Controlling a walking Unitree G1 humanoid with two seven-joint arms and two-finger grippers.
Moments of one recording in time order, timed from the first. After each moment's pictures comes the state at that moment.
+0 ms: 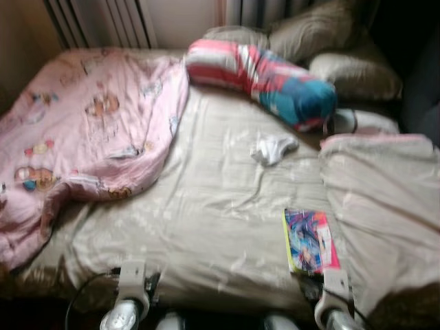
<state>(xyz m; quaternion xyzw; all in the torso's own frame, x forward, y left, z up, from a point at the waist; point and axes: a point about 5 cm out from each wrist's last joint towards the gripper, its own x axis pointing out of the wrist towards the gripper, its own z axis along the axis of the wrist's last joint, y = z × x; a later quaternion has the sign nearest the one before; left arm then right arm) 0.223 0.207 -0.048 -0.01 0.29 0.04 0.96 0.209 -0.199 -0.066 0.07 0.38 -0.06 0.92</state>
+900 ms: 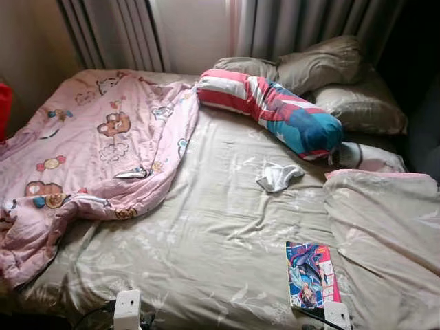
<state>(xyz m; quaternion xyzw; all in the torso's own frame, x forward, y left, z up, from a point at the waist) 0.186 0.208 -0.075 -0.02 0.39 0.06 0.92 0.158 -0.204 -0.092 0.05 0.47 -0.06 0.88</state>
